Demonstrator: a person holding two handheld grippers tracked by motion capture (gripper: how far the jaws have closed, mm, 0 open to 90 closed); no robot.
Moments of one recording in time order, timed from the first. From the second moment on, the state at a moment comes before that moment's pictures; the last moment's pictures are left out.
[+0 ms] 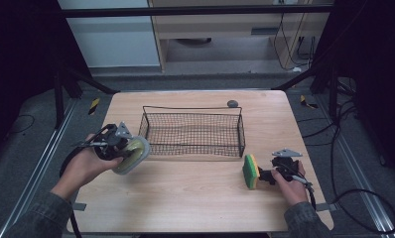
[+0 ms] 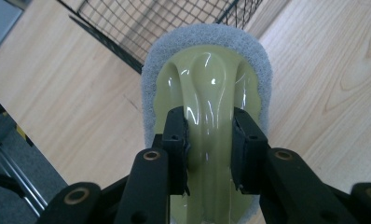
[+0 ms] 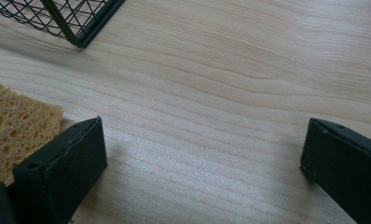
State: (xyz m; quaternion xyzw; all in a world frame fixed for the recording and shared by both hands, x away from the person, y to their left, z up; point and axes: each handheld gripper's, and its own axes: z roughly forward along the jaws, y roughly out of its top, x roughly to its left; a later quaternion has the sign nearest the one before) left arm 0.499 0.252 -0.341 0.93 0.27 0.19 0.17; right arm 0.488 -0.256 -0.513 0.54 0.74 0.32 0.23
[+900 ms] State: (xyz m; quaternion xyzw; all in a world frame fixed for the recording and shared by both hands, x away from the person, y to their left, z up) left arm 0.544 0.212 -0.301 0.95 0.15 0.24 0.16; right arm 0.492 -0.254 -0.513 0.53 0.75 0.32 0.23
